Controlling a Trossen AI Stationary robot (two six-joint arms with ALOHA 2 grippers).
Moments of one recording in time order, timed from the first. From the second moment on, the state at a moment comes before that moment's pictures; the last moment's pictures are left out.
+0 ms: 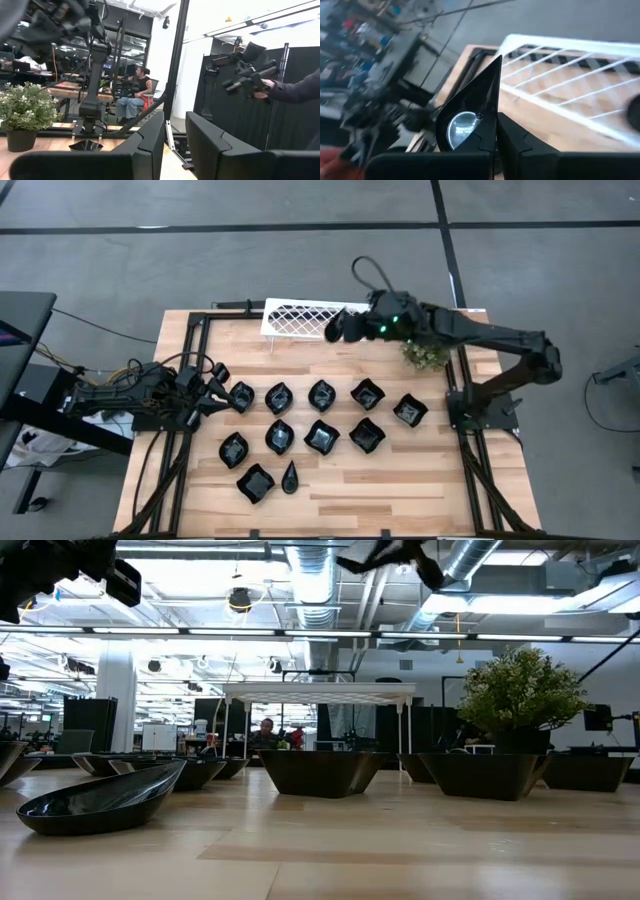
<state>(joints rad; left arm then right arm) 0.01 0.27 0.10 0.34 0.35 -0.24 -0.22 1.33 1.42 -0.54 0.23 0.91</state>
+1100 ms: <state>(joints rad) 0.01 0.27 0.10 0.37 0.34 -0.24 -0.59 1.37 1.42 -0.89 -0.01 1.06</state>
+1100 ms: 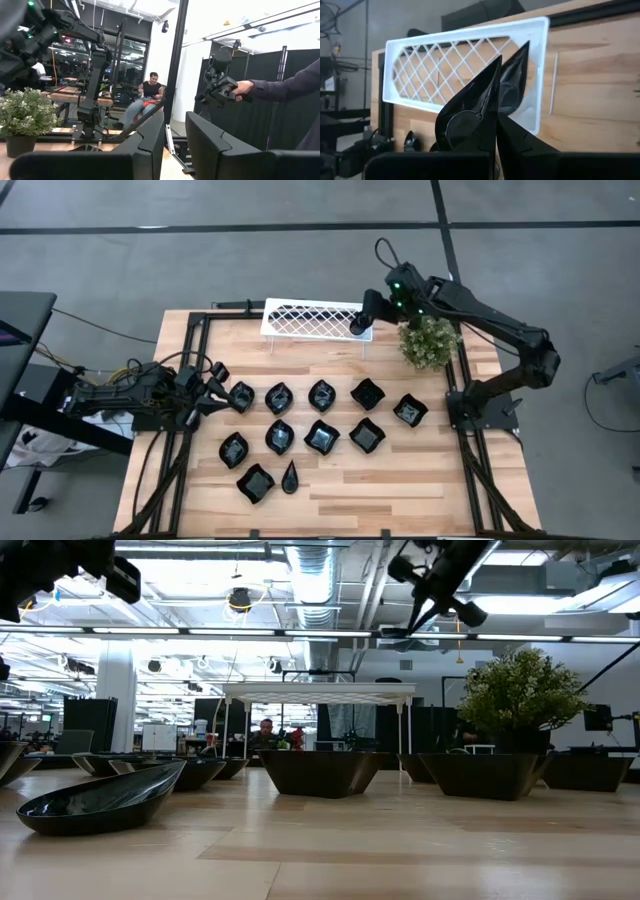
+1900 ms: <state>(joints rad) 0.01 0.27 0.10 0.37 0.34 -0.24 -0.70 1.64 1.57 -1.03 -0.18 0.94</state>
